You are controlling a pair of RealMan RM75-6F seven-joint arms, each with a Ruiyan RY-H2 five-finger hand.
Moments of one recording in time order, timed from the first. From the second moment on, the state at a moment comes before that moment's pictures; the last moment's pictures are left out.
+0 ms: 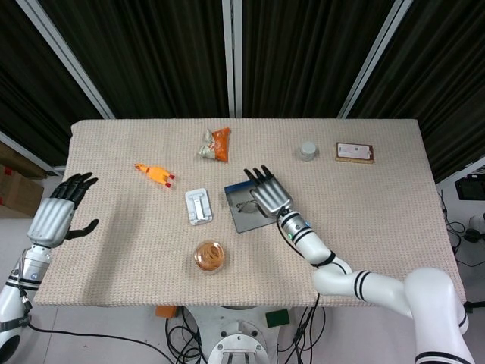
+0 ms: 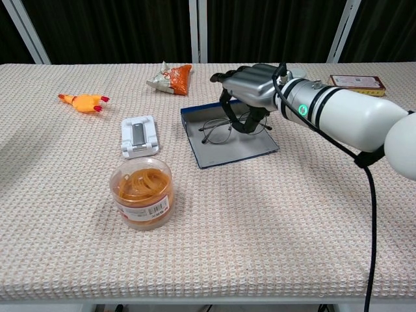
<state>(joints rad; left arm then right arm) -0.33 -1.21 -0.06 -1.37 1.51 1.32 -0.25 0.95 -1.80 0.25 -1.14 -1.08 0.77 -0.60</state>
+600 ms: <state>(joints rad) -0.33 -1.21 -0.06 -1.35 1.50 1.31 -0.26 1.05 -1.92 0.27 -0.93 -1.08 0.74 -0.54</state>
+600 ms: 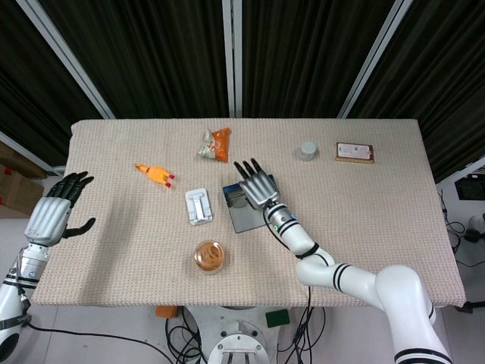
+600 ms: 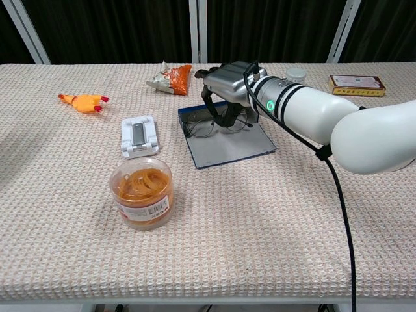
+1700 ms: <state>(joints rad) -0.33 -1.22 -0.06 -1.34 1.51 1.31 -0.28 0.90 -1.75 0.16 -1.26 -1.05 0.81 -0.52</state>
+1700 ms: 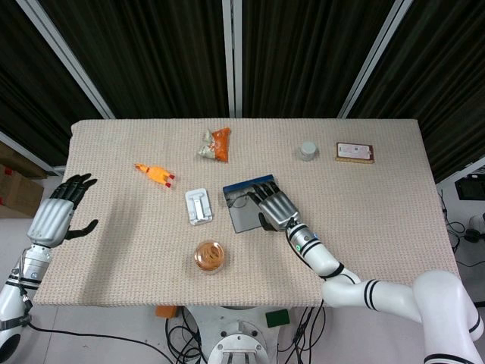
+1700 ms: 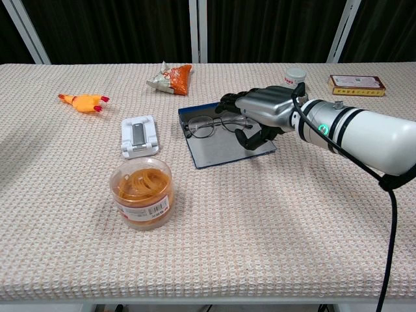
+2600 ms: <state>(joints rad) -0.33 -1.23 -0.06 -1.30 1.50 1.30 -0.31 0.95 -1.85 0.19 -1.11 -1.01 0.81 -0.58</state>
